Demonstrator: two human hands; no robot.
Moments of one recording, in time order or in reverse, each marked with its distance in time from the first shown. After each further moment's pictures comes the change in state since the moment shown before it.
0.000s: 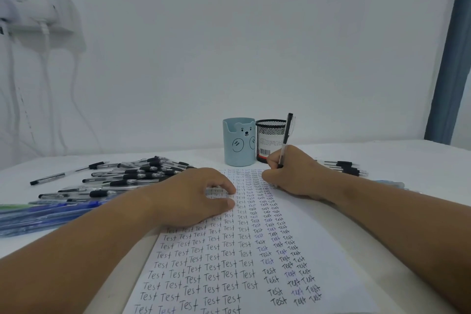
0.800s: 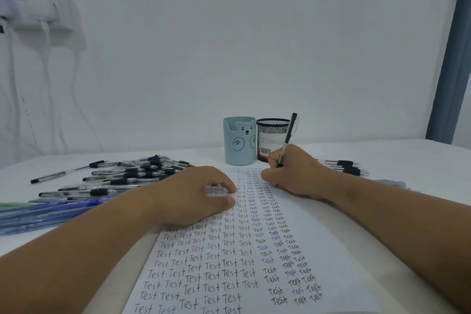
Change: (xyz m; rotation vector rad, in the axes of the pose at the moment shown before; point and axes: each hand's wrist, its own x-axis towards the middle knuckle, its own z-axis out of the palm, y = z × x) left_hand 0.002 -0.001 0.002 0.006 0.019 0.009; right_hand 0.000 0.000 0.000 0.017 -0.011 0.007
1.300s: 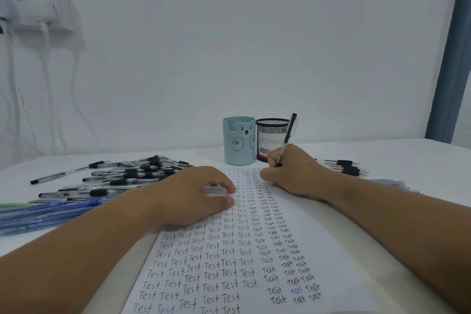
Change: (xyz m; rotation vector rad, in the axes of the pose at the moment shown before) left_hand 0.000 -0.002 0.001 -0.005 0.005 0.014; right_hand -0.002 -0.003 0.001 0.002 0.024 -0.001
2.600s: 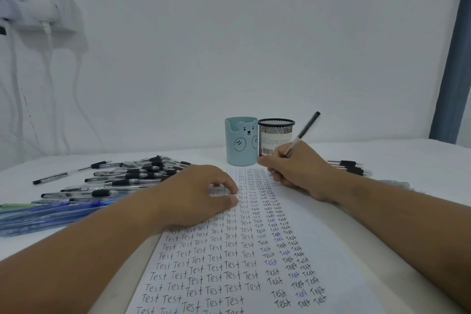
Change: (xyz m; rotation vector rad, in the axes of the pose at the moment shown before) left_hand 0.002 0.003 0.002 -0.003 0.058 0.004; right_hand -0.002 -0.011 -0.002 0.376 0.034 0.210
